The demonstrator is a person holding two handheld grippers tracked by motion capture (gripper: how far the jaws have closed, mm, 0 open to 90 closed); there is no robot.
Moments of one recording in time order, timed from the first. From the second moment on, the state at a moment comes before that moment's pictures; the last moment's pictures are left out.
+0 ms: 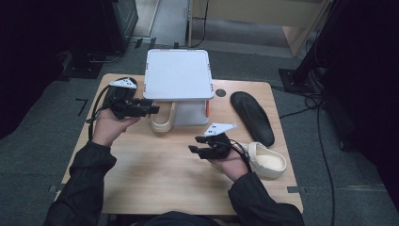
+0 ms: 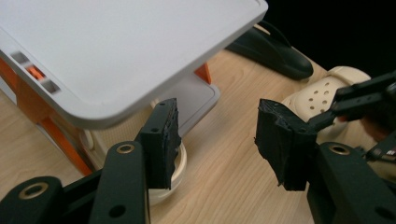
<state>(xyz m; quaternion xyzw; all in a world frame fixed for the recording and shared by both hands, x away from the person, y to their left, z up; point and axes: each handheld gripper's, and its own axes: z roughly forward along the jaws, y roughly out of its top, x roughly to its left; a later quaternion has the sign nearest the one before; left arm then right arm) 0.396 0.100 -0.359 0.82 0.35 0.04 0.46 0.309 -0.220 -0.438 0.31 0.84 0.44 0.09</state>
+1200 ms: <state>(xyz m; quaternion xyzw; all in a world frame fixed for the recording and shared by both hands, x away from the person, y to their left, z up) 0.356 0.069 -0.422 0.83 0.31 0.03 0.45 0.244 -0.355 -0.428 0.41 0.79 0.42 0.18</state>
